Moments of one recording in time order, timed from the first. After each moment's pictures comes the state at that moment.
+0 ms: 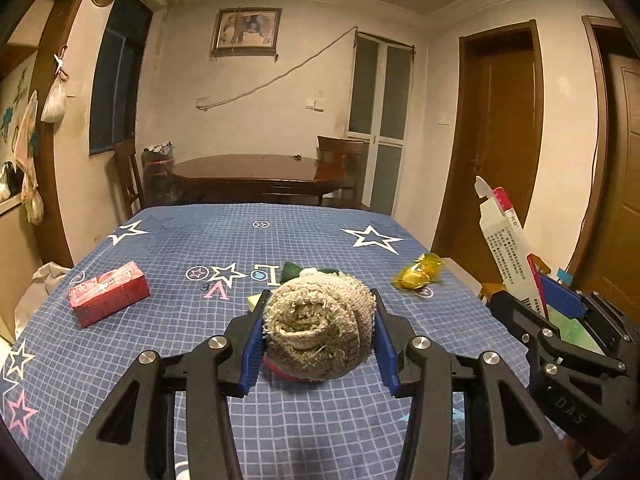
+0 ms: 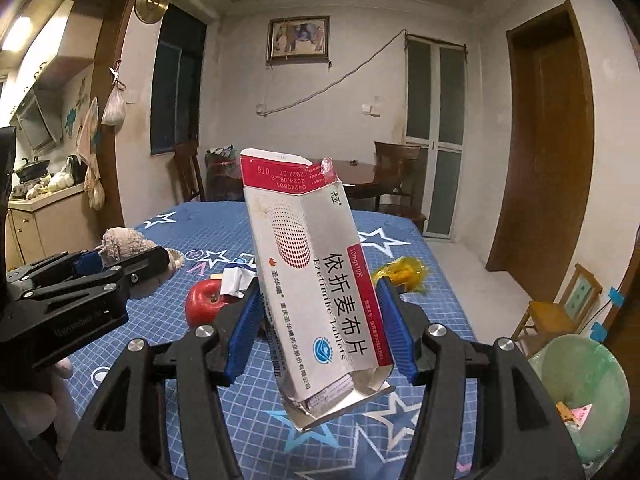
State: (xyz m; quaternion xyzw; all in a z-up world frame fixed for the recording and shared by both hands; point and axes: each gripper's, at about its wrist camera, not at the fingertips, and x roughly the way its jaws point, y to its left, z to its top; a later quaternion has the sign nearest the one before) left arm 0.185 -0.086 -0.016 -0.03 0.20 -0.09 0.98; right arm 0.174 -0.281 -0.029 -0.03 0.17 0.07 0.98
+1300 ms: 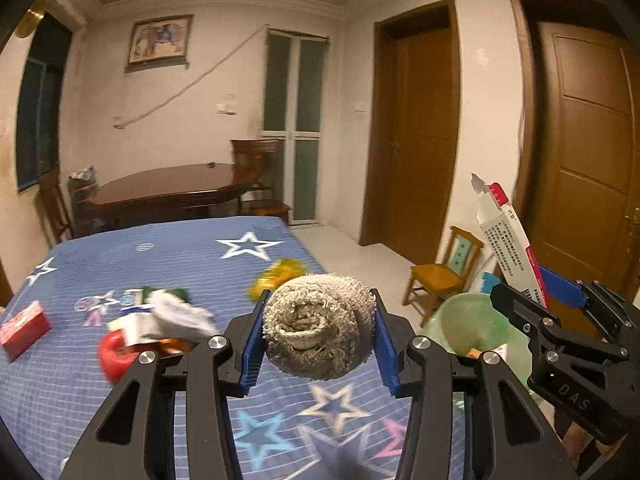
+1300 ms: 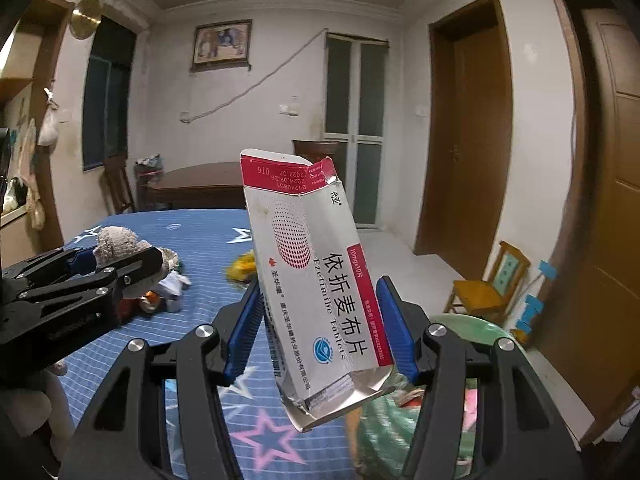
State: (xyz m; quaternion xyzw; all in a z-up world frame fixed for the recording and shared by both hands) left arm 0.169 -0.265 0.011 0.02 0.20 -0.23 0.95; right arm 0.122 -0.408 -0.012 -0.01 0.17 -0.07 0.98
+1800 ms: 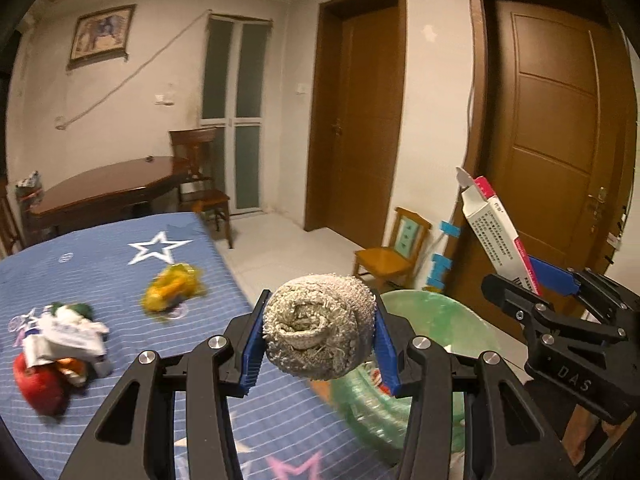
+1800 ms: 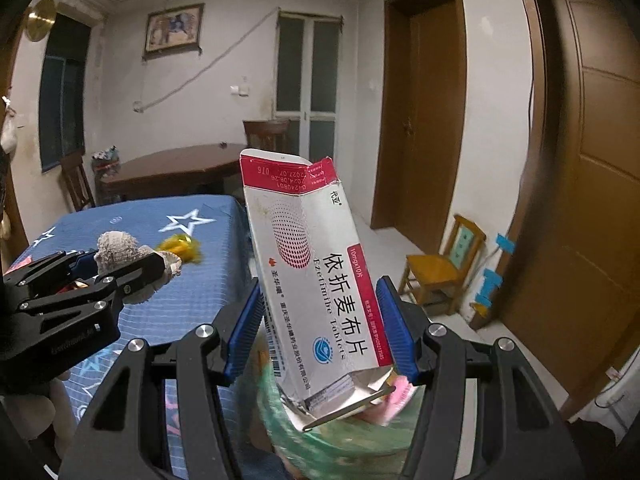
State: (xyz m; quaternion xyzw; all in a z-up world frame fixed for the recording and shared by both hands) left arm 0.191 -0.388 -0.001 0.04 0.22 -0.32 0.92; right arm 0.113 -0.500 -0.012 0.01 0.22 -0.14 0.96
